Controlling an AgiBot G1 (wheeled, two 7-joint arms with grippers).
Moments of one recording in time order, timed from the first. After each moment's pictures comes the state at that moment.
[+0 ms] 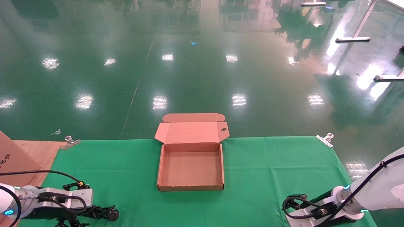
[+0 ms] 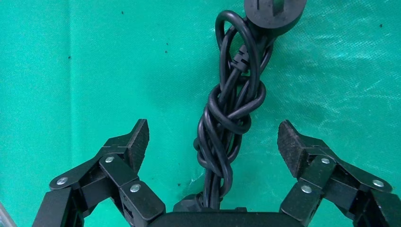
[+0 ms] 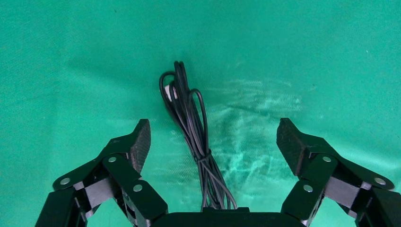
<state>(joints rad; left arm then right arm) -1.58 1.02 0.74 0.00 1.77 1.03 0.63 1.60 -1.18 -0.76 0.09 -1.94 -1.21 -0.77</state>
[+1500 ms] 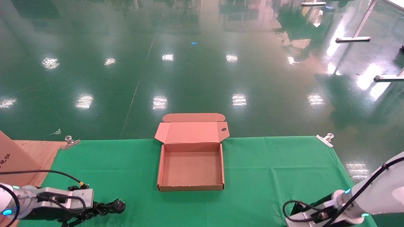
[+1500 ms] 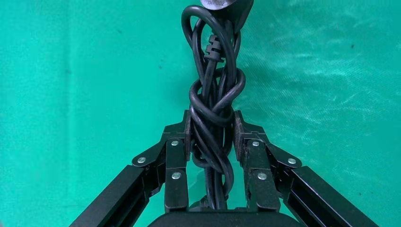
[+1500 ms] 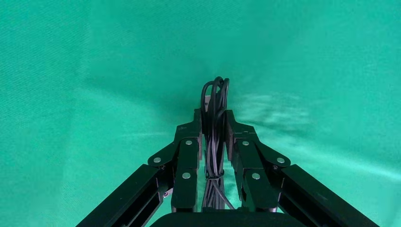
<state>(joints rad) -1.61 1.01 0.74 -0.01 1.76 1.11 0.64 1.63 -1.18 -0.75 0.03 -1.91 -1.24 -0.83</state>
